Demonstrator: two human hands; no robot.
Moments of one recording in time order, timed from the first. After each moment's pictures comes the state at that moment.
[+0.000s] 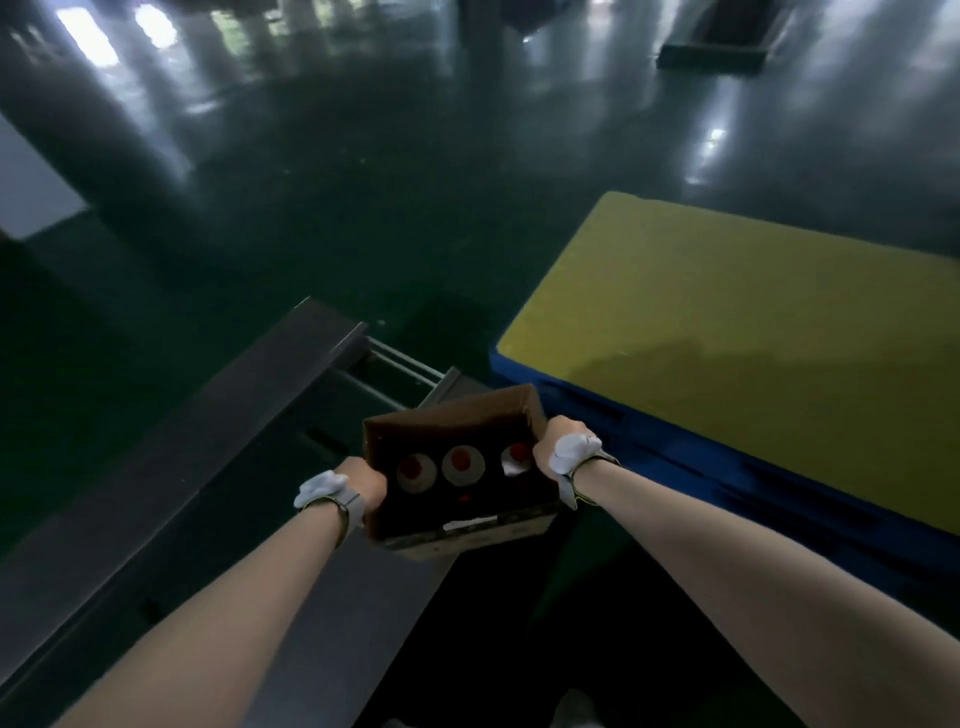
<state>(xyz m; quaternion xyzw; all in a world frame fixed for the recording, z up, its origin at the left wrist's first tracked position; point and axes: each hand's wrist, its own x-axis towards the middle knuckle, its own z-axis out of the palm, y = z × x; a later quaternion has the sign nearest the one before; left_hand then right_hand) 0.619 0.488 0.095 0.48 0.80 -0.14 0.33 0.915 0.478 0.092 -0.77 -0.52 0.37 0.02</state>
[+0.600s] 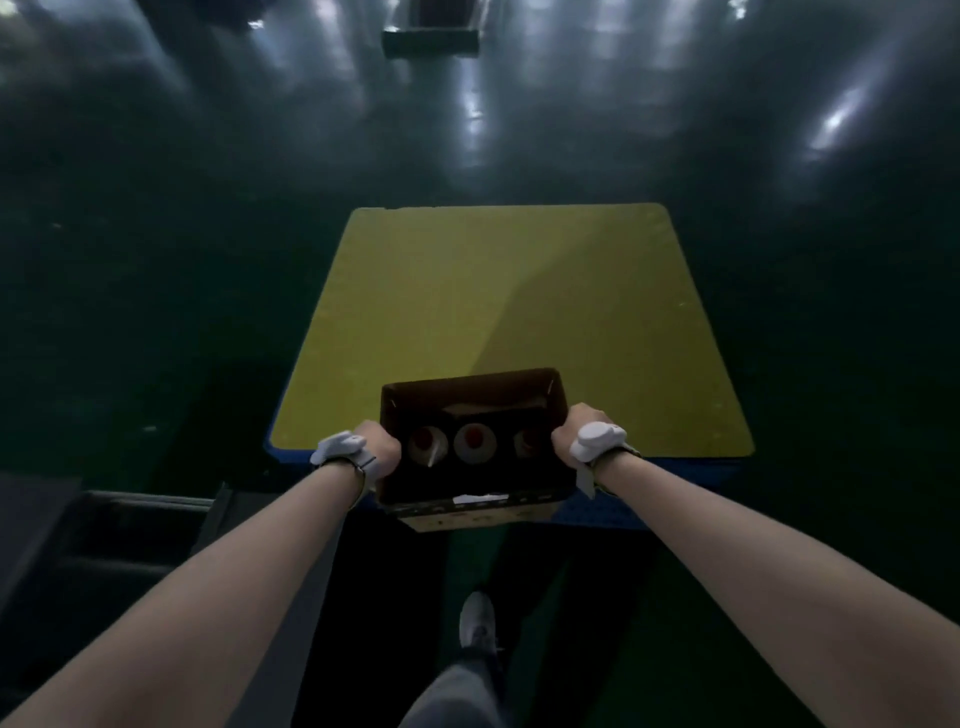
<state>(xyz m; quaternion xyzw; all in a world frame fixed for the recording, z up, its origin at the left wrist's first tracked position) 1.058 0.649 0.060 0.69 0.64 -0.12 0.30 1.298 0.486 0.079 -0.89 -0.28 0.35 0.04</state>
